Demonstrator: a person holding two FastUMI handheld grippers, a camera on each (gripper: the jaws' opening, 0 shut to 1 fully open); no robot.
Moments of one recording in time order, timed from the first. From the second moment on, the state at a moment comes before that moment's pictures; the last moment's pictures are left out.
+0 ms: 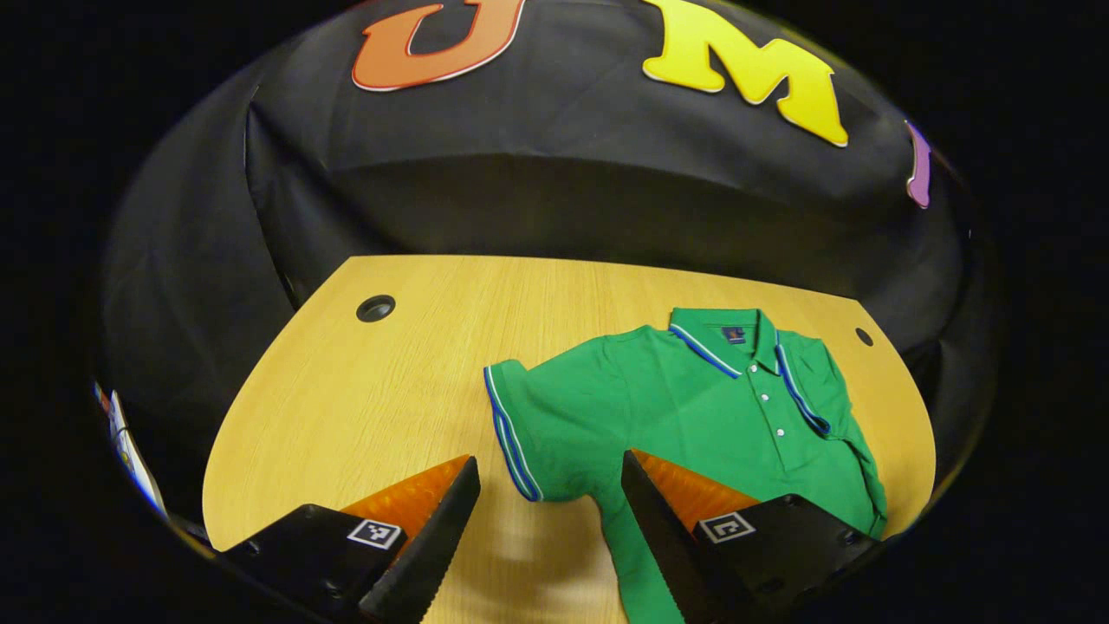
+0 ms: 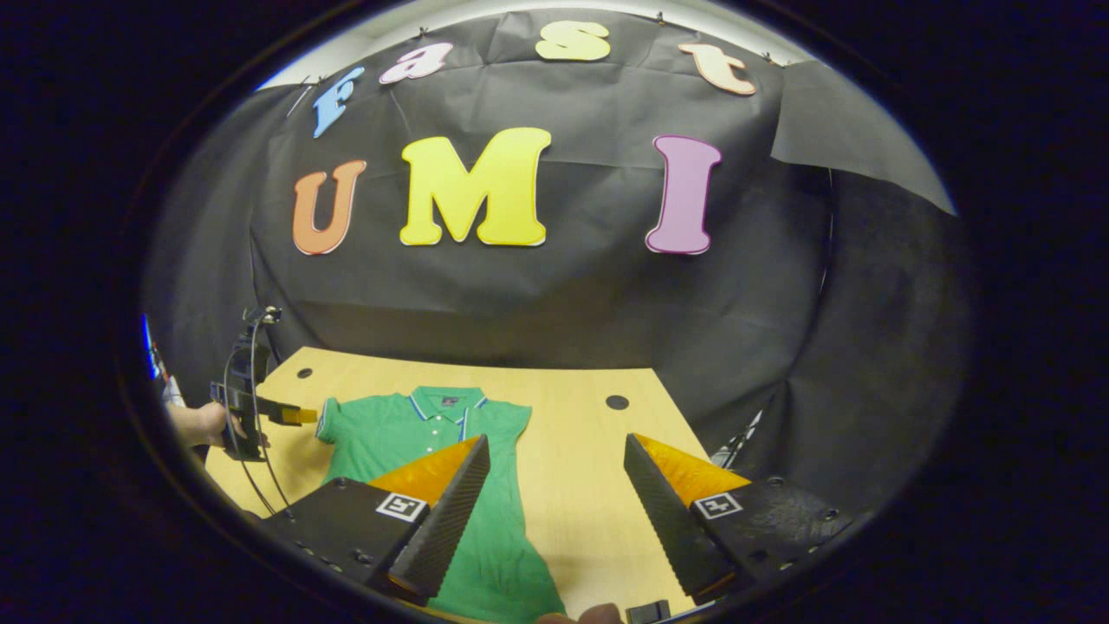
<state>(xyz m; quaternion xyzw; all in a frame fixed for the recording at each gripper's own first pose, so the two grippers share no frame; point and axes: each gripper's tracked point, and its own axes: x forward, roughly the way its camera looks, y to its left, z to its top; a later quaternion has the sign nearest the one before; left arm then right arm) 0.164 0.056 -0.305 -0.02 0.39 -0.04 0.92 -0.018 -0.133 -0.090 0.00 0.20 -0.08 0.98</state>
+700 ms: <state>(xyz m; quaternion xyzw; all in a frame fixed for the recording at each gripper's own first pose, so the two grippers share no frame) 0.187 0.062 -0.378 0.00 0.54 -0.03 0.84 -0.029 -0.123 -0.092 0.02 0.22 -0.10 0.97</state>
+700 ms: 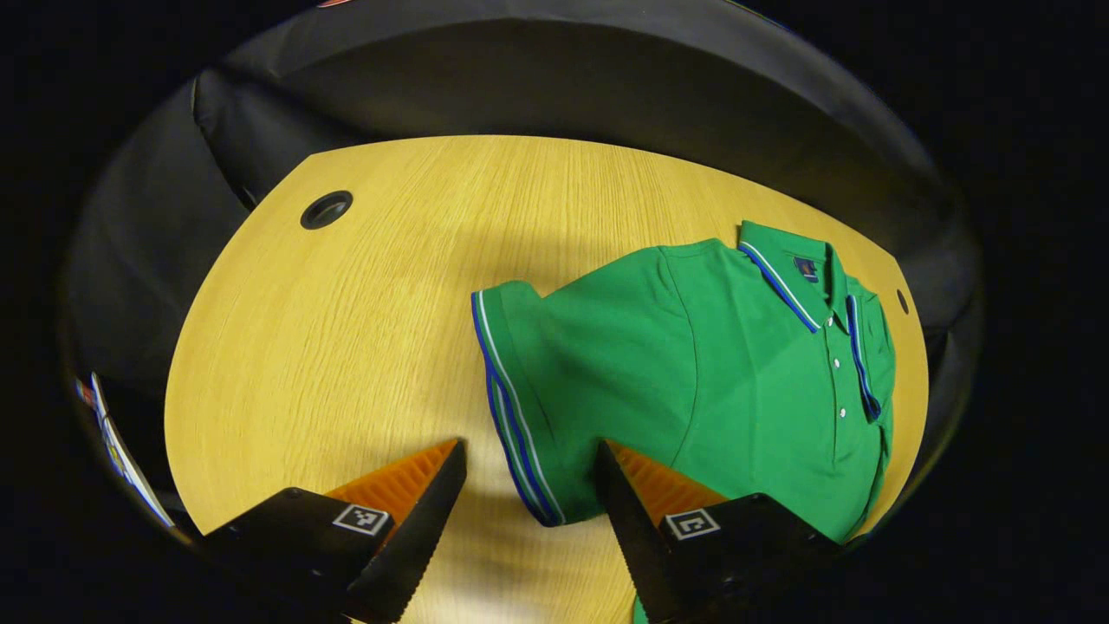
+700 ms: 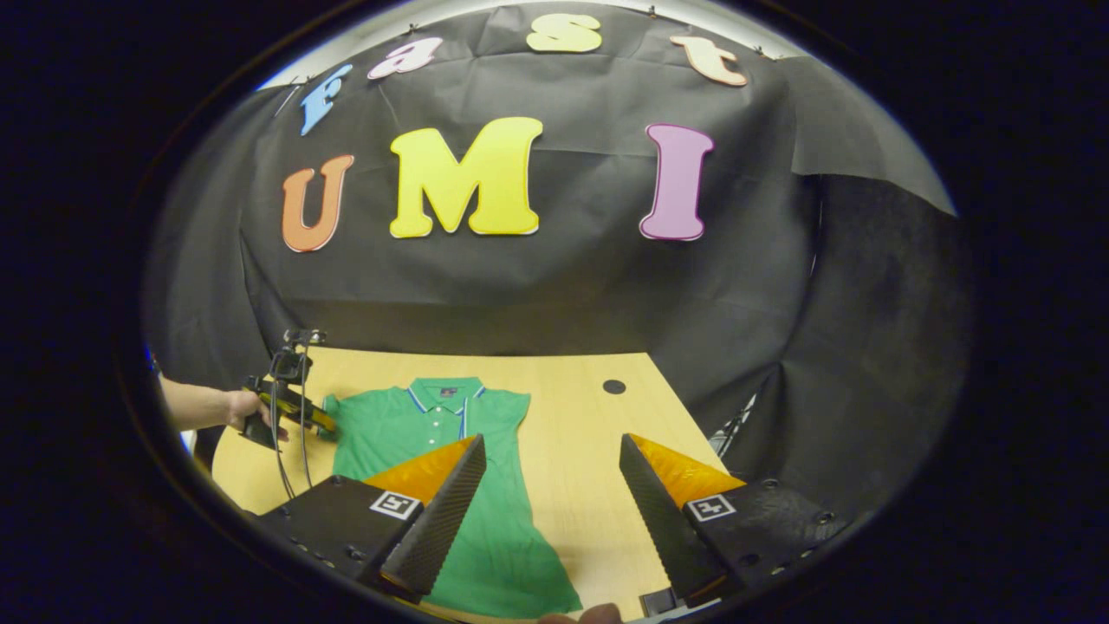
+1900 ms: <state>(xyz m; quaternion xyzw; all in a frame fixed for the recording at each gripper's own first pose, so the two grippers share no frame) 0.198 -0.033 -0.274 0.03 0.47 -0.07 0.88 -0.034 -0.142 -0.095 0.06 0.22 -0.09 0.97</state>
